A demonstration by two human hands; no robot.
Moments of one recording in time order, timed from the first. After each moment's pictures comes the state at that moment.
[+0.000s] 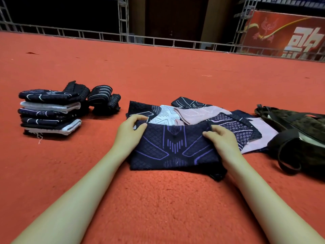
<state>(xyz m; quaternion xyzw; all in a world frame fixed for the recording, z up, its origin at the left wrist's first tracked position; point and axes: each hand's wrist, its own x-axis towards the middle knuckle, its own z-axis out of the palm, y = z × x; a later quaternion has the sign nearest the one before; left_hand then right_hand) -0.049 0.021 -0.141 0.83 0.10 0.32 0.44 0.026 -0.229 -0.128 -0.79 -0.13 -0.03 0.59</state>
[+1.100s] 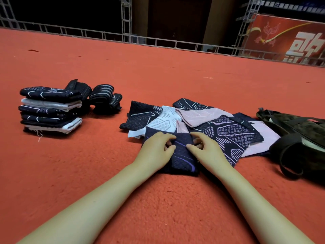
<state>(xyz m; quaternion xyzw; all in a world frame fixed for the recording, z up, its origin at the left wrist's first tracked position) -0.058 -0.043 -0.153 0.92 0.01 0.22 0.31 0.008 -0.205 -0.141 -0.87 -0.25 -0.03 0.42</state>
